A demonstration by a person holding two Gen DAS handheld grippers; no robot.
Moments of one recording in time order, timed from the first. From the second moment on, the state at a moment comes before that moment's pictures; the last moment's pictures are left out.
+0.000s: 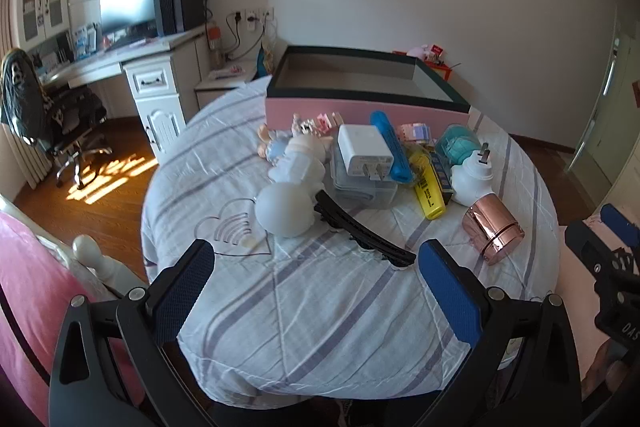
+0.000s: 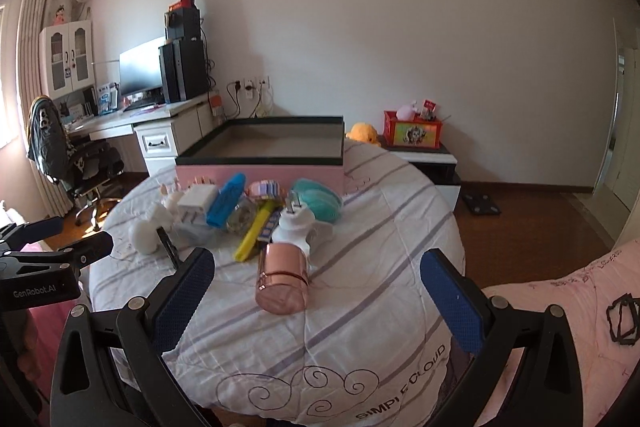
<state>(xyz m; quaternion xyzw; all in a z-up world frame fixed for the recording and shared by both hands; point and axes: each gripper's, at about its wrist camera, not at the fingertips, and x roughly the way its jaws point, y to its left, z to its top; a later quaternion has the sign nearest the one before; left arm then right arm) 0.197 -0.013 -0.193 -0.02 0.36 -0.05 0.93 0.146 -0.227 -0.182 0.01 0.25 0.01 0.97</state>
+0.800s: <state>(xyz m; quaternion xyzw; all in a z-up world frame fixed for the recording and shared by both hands) 0.231 -0.002 -0.251 0.00 0.39 -0.07 0.92 0.220 -0.213 -0.244 0.01 0.32 0.08 0.95</state>
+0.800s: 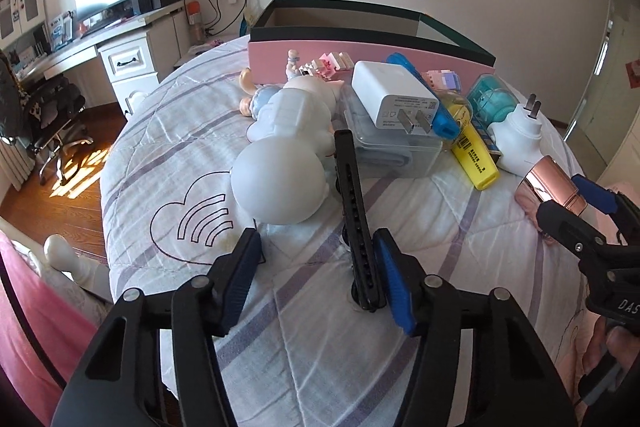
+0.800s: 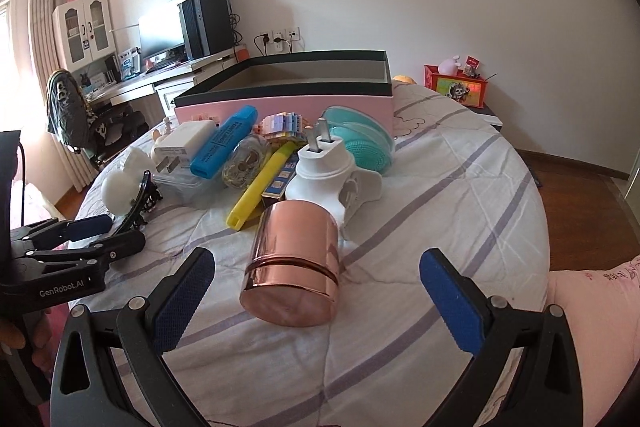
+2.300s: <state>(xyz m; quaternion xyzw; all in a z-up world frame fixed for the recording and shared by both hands) 0.366 -0.037 -0.135 0.04 0.32 -0.18 0.93 0.333 -0.197 -0.138 -0.02 0.27 0.17 0.95</state>
